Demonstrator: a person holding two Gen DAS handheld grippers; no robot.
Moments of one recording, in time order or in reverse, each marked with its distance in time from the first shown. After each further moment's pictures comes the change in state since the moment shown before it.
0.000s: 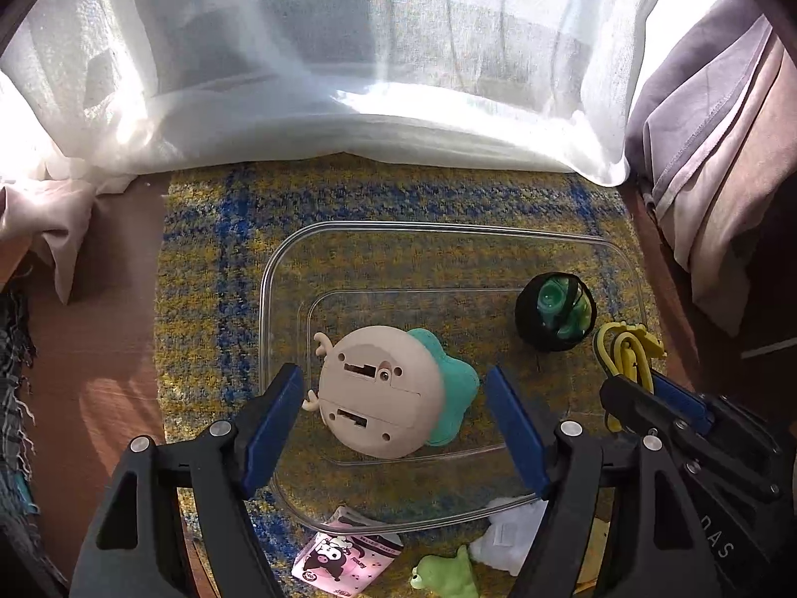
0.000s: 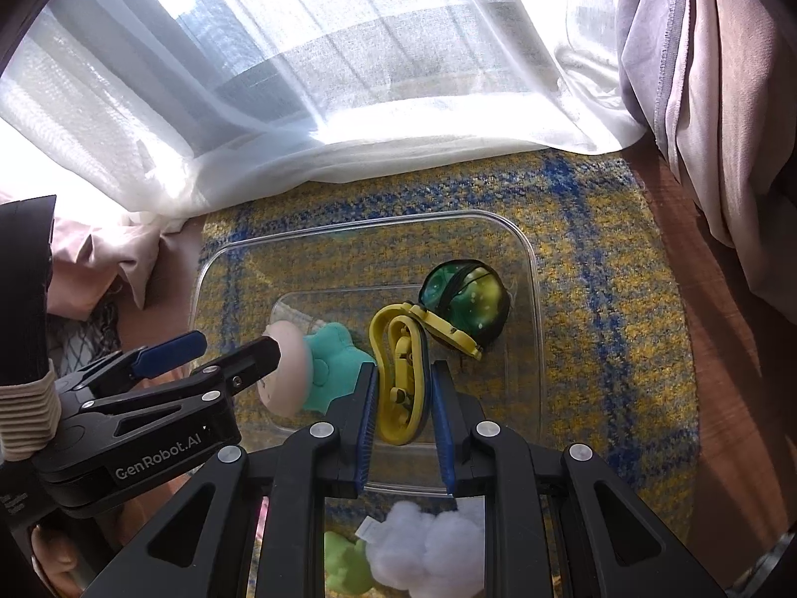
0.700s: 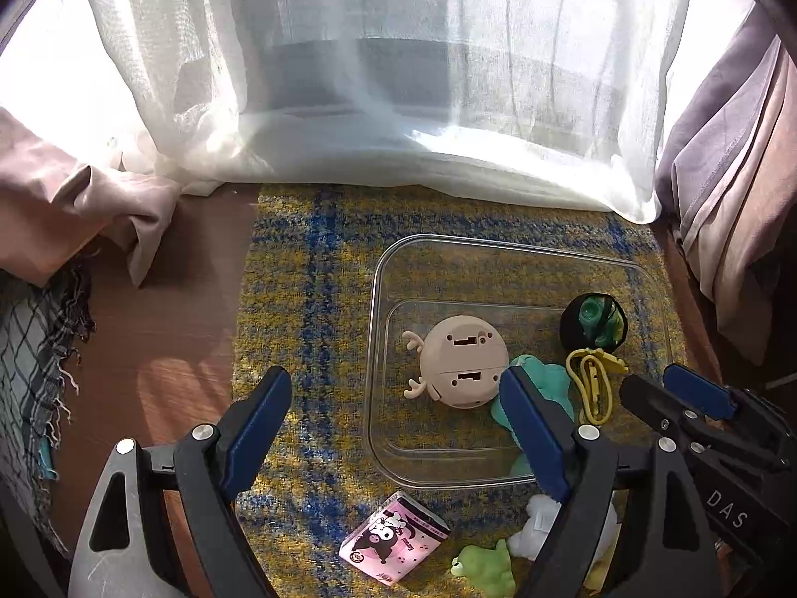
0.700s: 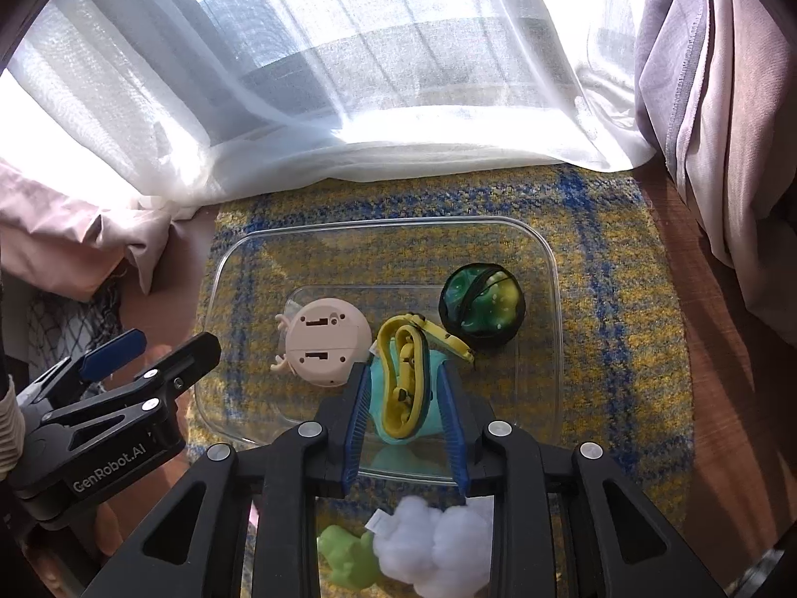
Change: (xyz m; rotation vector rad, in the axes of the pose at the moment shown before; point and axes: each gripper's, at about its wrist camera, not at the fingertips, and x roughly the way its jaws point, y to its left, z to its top) left arm -0.042 0.027 -0.027 -0.058 -0.120 0.117; right arm -0.008 0.017 -0.008 -0.056 0.010 -0.017
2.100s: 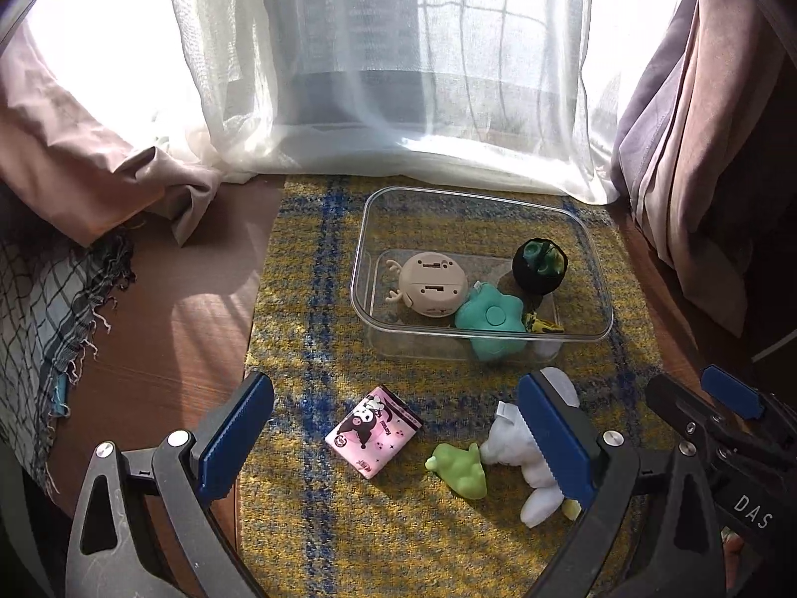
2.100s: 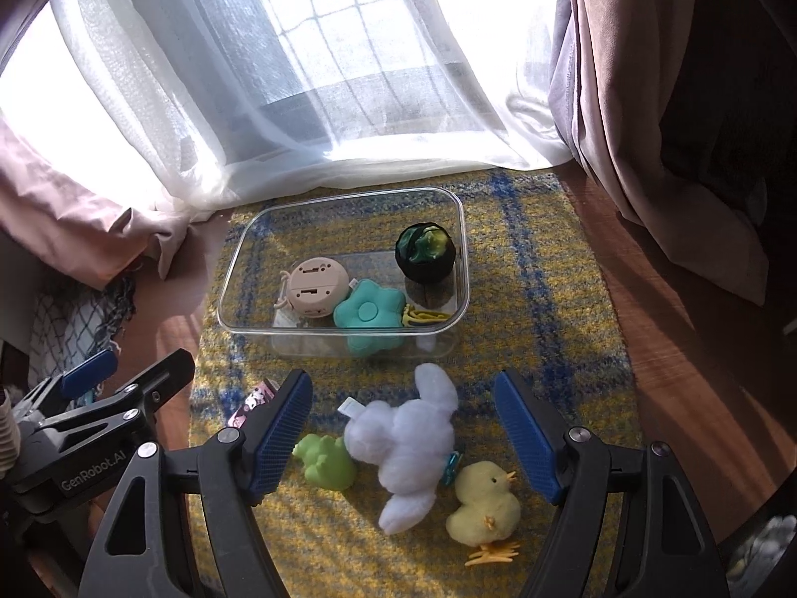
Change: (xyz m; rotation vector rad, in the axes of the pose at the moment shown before) left arm -0.087 -0.020 -0.100 0.027 -0.108 0.005; right arm -0.094 -0.020 -0.094 -0.025 -0.110 -0.030
